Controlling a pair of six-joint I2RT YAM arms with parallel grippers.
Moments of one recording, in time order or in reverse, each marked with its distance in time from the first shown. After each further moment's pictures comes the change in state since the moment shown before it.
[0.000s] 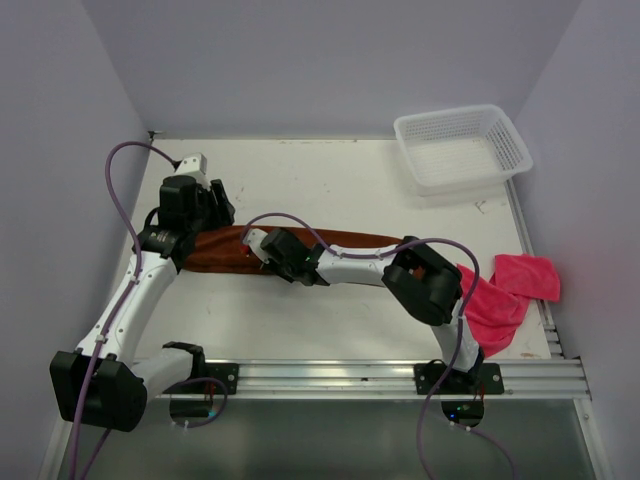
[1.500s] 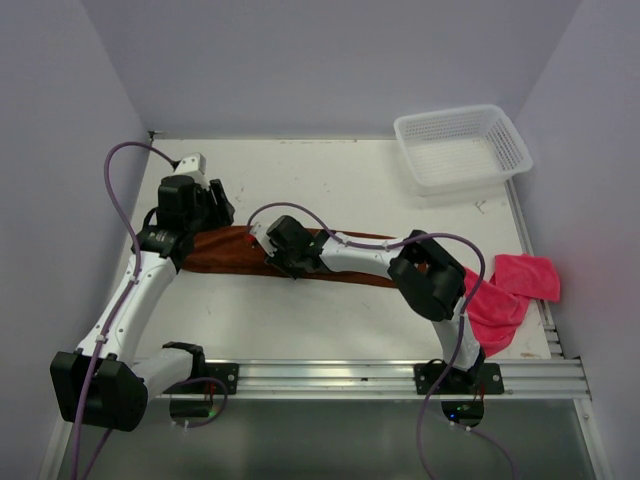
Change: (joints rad) left arm 0.011 0.000 0.000 0.000 0.018 0.000; right arm -0.061 -0.006 0.064 -0.160 -0.185 0.057
